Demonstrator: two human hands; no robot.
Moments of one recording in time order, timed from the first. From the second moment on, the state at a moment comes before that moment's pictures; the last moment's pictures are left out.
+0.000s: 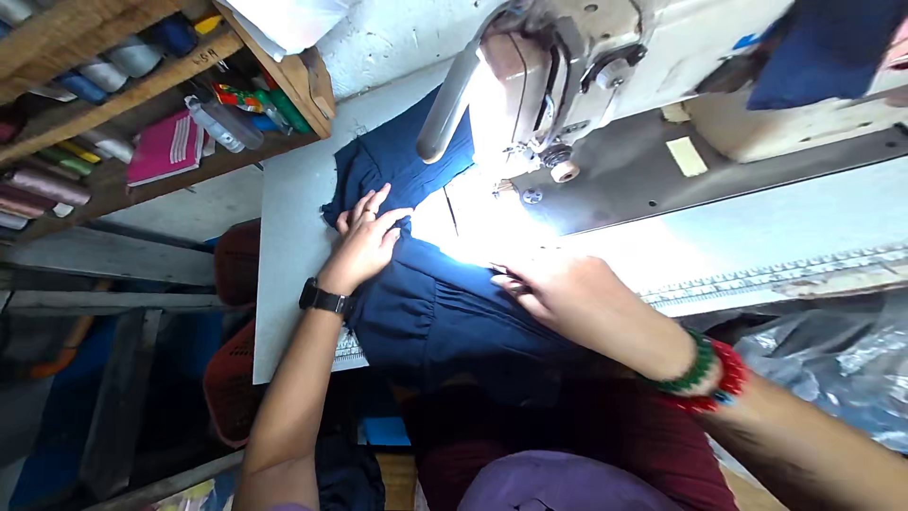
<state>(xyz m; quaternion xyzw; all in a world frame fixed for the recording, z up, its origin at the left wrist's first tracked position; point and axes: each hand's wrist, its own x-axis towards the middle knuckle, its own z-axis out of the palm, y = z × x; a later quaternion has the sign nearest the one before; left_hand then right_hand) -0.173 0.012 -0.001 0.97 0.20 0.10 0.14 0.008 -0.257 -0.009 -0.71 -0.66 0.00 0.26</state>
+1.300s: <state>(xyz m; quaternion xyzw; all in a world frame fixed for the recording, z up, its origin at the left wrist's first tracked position) -0.141 -0.049 -0.022 0.96 0.13 0.16 0.21 0.041 -0.218 0.008 -0.77 -0.55 0.12 0.29</state>
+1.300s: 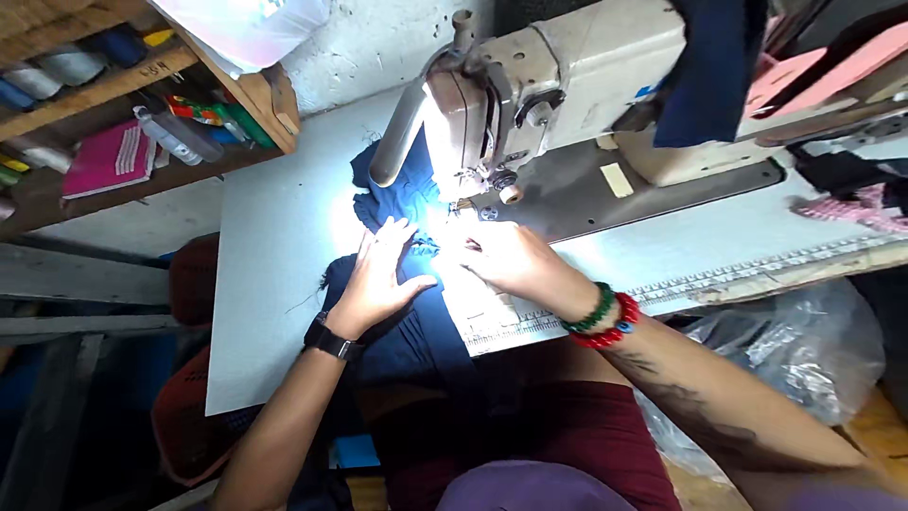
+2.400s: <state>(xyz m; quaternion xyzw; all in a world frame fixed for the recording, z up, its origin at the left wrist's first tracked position) -0.078 -0.006 -0.023 0.99 0.11 0.08 0.09 0.095 -0.251 -0.001 -0.82 -0.51 0.06 0.25</state>
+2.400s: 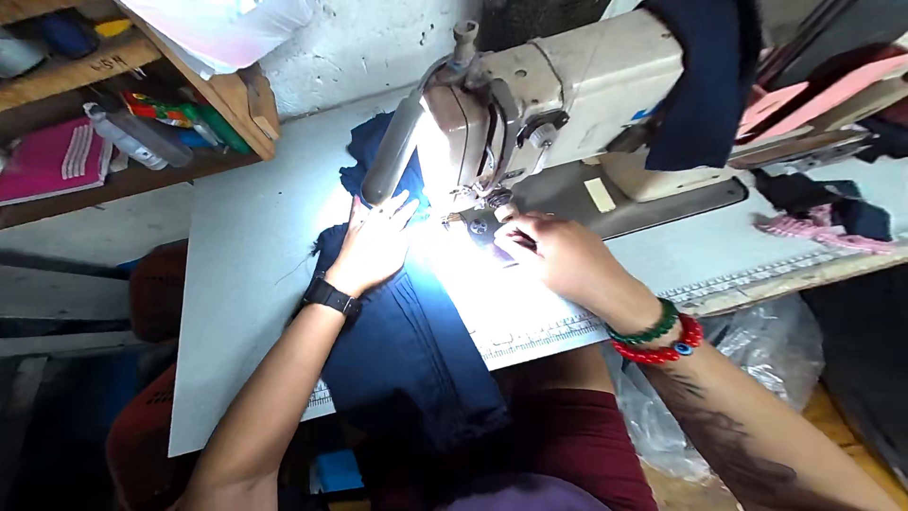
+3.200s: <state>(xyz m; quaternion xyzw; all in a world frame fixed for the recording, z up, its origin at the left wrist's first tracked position) -0.045 -0.019 -0.021 0.95 0.15 0.22 0.15 0.145 -0.148 -0.070 -0.82 -0.54 0.01 0.19</state>
